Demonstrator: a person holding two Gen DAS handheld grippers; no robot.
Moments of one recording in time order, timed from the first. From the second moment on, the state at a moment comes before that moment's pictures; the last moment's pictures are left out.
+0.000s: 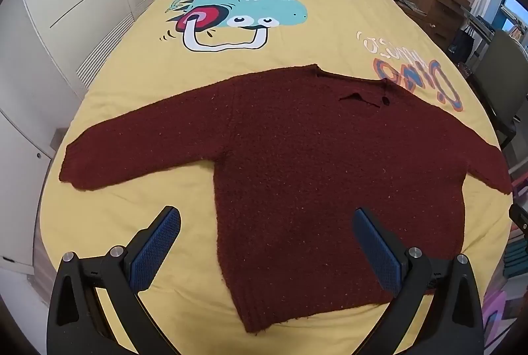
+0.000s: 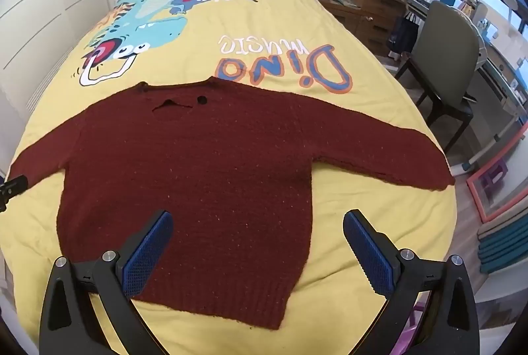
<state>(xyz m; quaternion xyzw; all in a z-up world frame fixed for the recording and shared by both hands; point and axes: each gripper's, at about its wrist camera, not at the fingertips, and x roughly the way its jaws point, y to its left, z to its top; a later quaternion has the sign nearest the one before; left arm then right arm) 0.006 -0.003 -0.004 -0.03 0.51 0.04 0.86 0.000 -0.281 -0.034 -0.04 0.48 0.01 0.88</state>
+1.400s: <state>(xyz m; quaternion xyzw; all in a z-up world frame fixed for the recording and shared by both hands) 0.004 0.000 -0.024 -0.03 0.53 0.03 0.85 0.003 -0.287 -0.039 -0.05 0.49 0.00 0.87</state>
